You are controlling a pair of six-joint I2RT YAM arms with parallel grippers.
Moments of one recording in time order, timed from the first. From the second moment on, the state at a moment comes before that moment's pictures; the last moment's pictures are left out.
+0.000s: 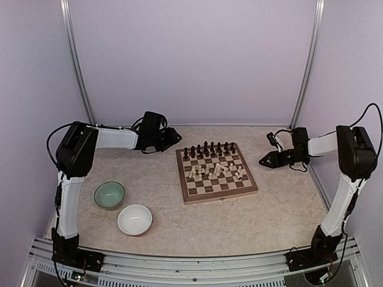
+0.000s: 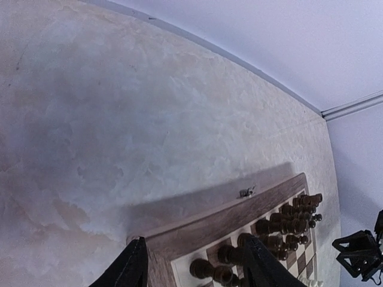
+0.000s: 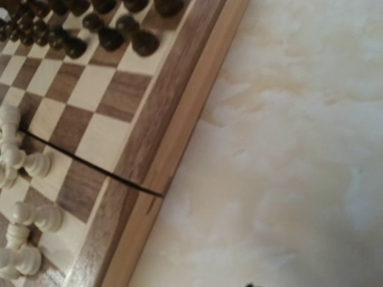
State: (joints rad) left arm -0.51 2.21 1.58 0.05 0.12 -0.75; right arm -0.01 1.86 1.05 -0.12 -0.75 -0.21
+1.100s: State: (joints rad) left arm -0.45 2.49 1.90 -0.02 0.44 -0.77; right arm 0.12 2.00 1.17 -0.30 -0.81 -0.33
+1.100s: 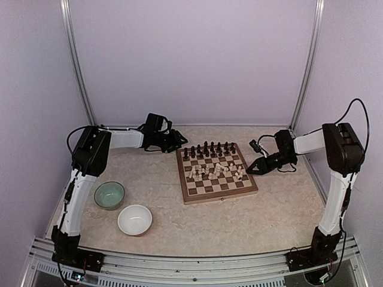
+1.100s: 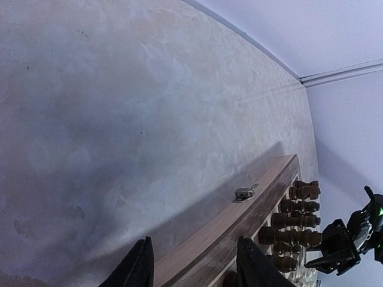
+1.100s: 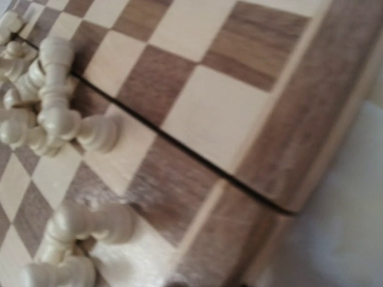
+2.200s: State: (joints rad) left arm -0.60 2.25 1.49 0.03 0.44 -0.72; right arm 0.26 1.79 0.95 -0.52 -0.82 -0.43
